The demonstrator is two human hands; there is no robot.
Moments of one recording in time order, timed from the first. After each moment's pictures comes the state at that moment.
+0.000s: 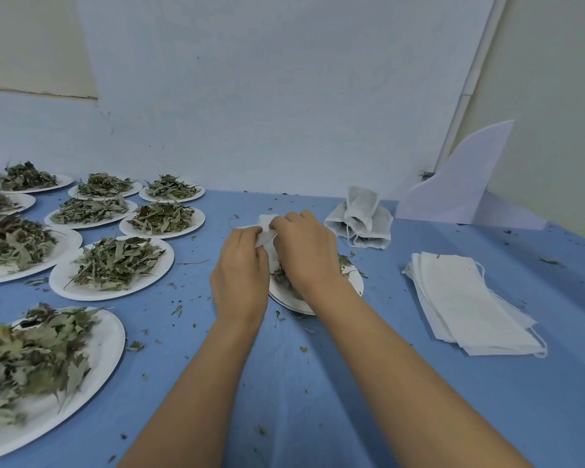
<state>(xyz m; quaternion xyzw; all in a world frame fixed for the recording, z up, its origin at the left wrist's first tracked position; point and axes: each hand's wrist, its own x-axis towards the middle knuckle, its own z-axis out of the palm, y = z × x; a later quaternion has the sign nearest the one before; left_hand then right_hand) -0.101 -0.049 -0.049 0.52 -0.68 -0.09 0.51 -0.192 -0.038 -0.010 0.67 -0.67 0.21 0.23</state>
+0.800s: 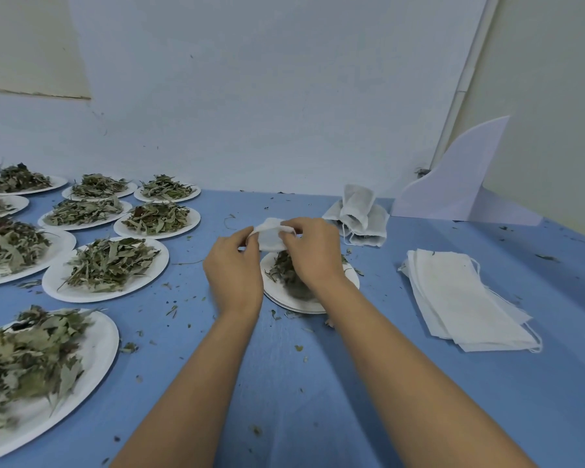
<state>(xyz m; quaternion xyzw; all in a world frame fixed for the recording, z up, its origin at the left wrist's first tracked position) -0.106 -0.052 -0.039 0.53 -0.57 -0.26 0.57 -0.205 -0.036 -0.012 0.56 -0.69 0.45 -0.04</state>
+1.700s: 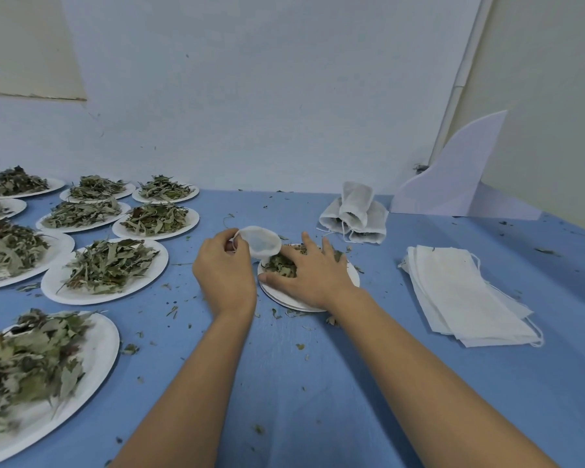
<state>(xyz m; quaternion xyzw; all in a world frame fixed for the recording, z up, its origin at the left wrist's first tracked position) -0.104 -0.056 -0.042 0.54 -0.49 -0.25 0.63 -0.225 -0.034 -0.046 0.63 -0.76 0.13 -0.05</state>
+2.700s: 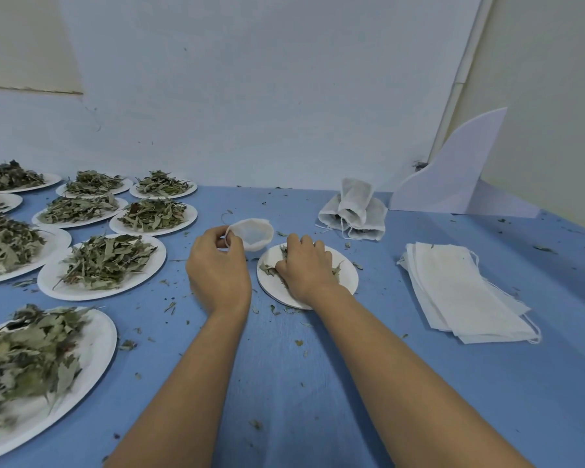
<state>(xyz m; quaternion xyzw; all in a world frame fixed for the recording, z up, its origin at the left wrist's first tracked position) -0.101 -0.056 -0.046 0.57 -0.48 -0.23 0.63 -0.212 -0.051 -0.050 0.60 -0.78 0.16 -0.01</state>
